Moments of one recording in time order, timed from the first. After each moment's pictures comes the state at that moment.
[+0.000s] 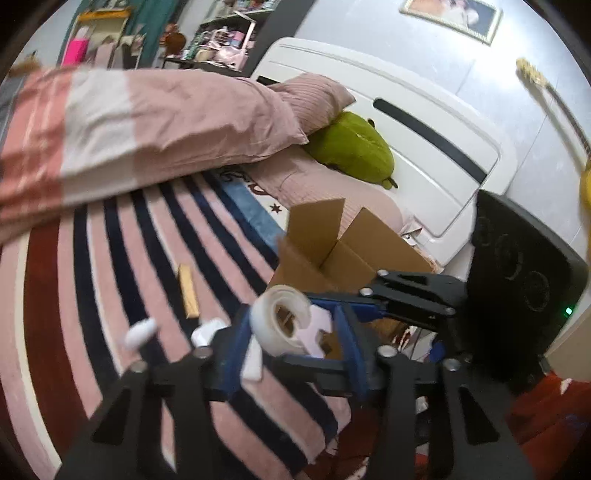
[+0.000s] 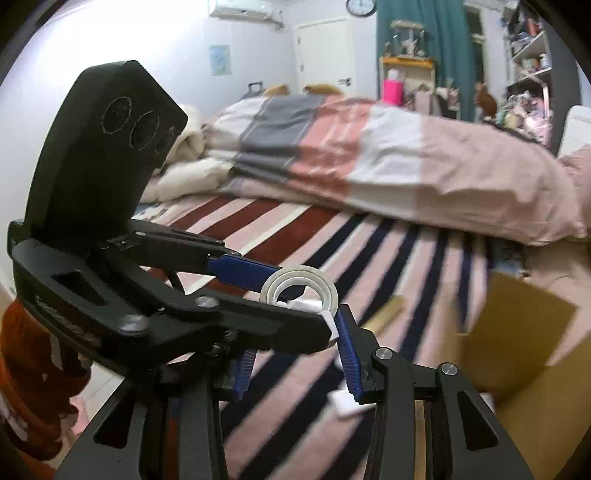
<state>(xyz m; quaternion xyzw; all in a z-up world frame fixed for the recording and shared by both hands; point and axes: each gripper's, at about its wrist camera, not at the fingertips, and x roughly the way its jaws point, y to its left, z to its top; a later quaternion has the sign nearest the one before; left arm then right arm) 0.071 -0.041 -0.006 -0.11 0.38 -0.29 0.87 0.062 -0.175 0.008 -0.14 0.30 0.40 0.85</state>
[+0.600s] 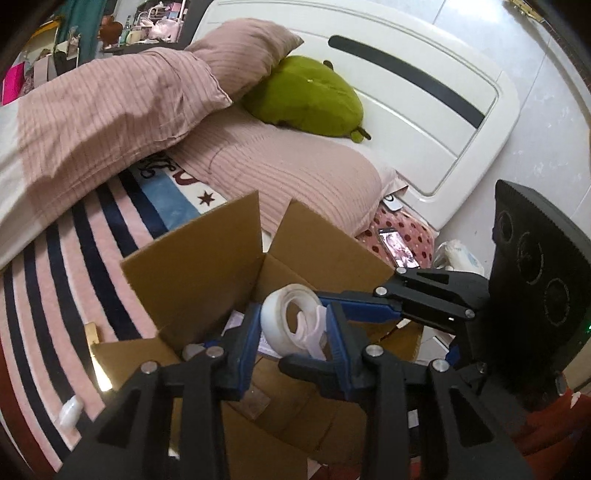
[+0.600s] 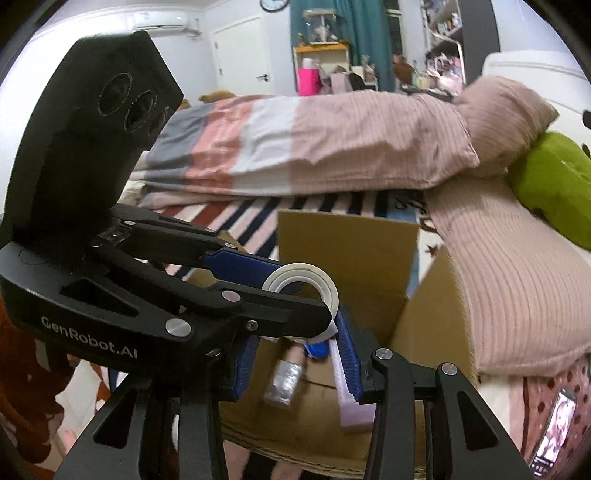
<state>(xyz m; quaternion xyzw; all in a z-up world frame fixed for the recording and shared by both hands) 0.149 -0.194 -0.010 -0.02 0.44 -0.33 0.83 0.112 -0.308 0.005 -0.08 0.36 0.29 0.88</state>
